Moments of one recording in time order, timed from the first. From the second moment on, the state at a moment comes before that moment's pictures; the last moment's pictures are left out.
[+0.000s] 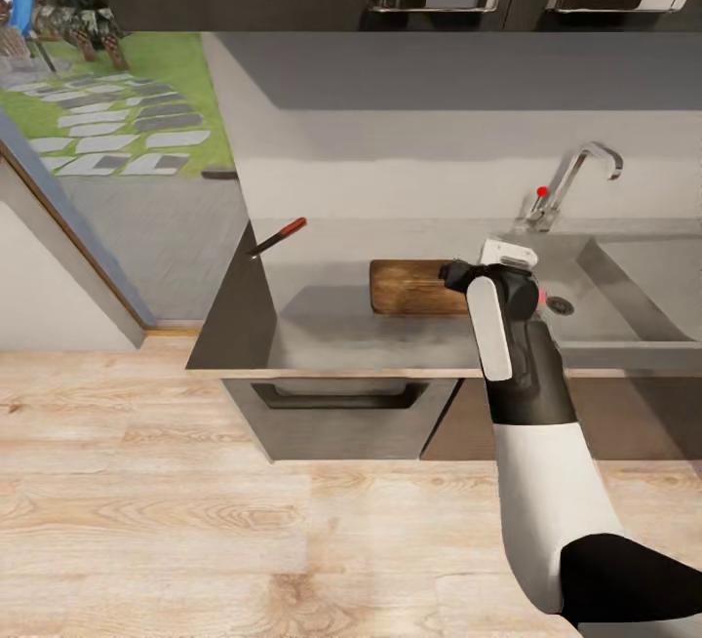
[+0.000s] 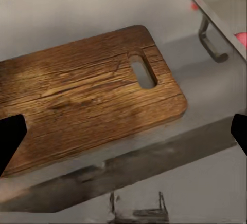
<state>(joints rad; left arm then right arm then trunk) 0.00 0.01 0.00 -0.35 0.01 -0.23 0.00 -0.99 0.15 0.03 -1.43 -0.34 0.95 -0.66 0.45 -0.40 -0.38</state>
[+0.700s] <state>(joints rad) 0.00 0.00 0.01 -0.41 0.00 -0.23 0.00 -0.46 0.04 0.28 -1.60 -0.08 0.45 -0.47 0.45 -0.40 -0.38</state>
